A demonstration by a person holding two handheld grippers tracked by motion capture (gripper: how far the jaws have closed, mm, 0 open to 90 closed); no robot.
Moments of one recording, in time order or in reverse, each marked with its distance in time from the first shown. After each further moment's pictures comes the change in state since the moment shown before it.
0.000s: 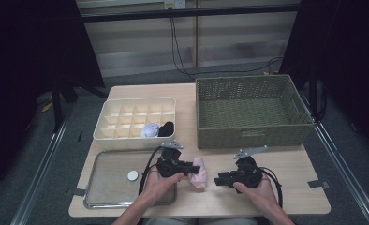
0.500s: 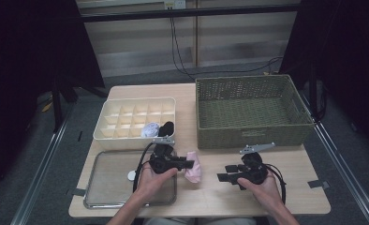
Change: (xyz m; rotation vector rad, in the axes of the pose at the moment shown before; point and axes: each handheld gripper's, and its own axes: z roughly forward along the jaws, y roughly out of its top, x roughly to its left) left arm 0.007 0.004 -0.021 -0.054 0.024 -0.011; right arm -0.006 0.005 -0.014 -0.053 -0.041 0.013
